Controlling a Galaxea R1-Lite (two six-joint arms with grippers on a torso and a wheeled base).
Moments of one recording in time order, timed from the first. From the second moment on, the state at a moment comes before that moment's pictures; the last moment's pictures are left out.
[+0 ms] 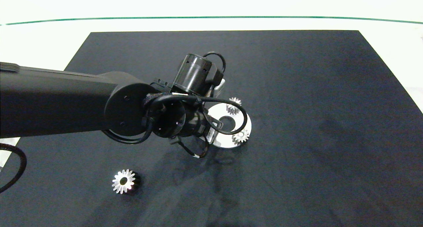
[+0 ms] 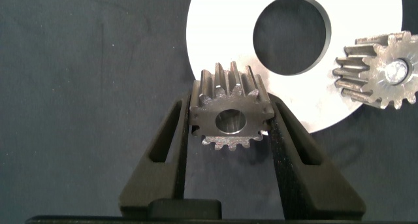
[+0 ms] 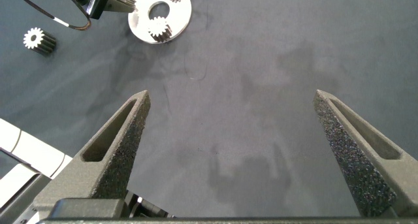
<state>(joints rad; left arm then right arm) -0.76 1.89 -1.52 0.30 0.37 0.04 0.59 0.71 -0.92 0.43 -0.17 0.00</state>
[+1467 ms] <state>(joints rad) -0.75 1.92 -1.56 0.33 0.36 0.06 0.59 0.71 -0.92 0.43 -0.17 0.00</state>
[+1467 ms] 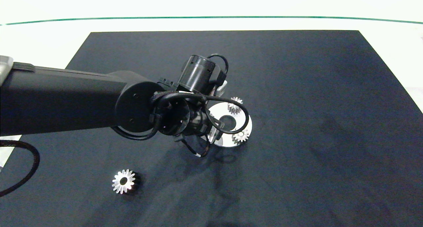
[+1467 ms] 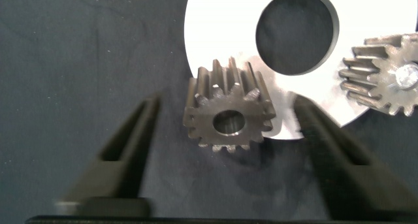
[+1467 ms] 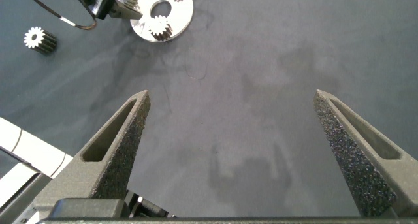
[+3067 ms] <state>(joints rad) -0.68 1.86 -1.66 0.48 0.37 0.14 0.59 0.70 -0.92 0.43 -0.18 0.01</state>
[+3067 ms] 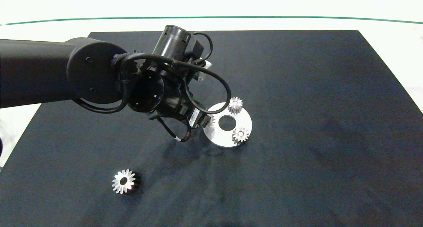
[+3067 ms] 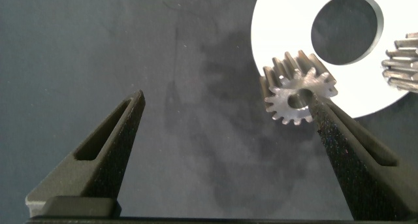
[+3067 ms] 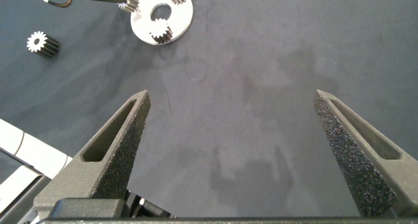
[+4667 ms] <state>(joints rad) -0.67 1.88 -1.69 0.45 0.37 0.16 0.59 0.69 -0.91 0.43 -0.17 0.01</state>
